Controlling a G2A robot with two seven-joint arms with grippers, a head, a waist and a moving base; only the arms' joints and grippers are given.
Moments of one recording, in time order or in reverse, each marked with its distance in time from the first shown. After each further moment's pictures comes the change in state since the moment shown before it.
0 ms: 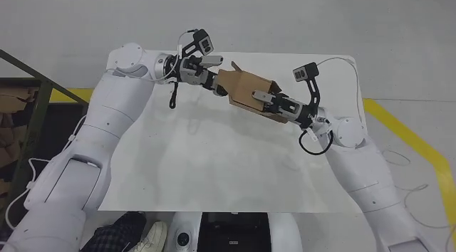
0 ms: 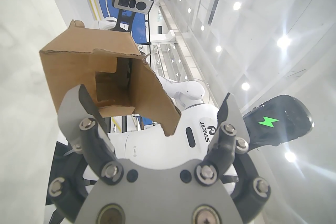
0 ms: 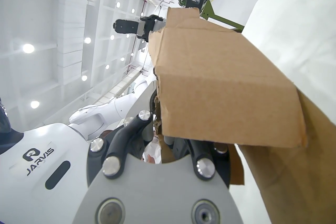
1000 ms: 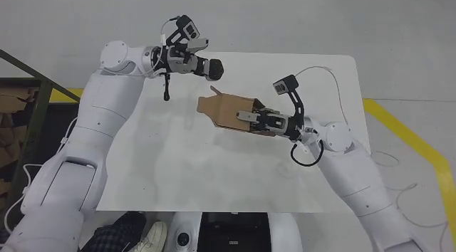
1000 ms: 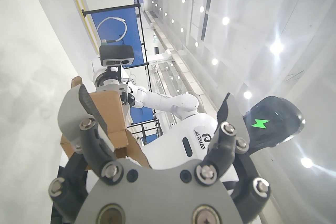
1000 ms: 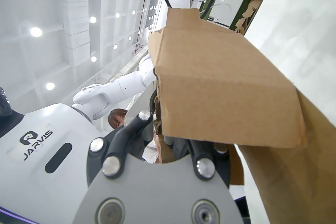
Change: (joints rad) left arm 0.015 0.013 -0.086 -0.024 -0.005 -0.020 0.045; right arm -0.007 -0.013 -0.076 -0.016 0.026 0.008 0.099
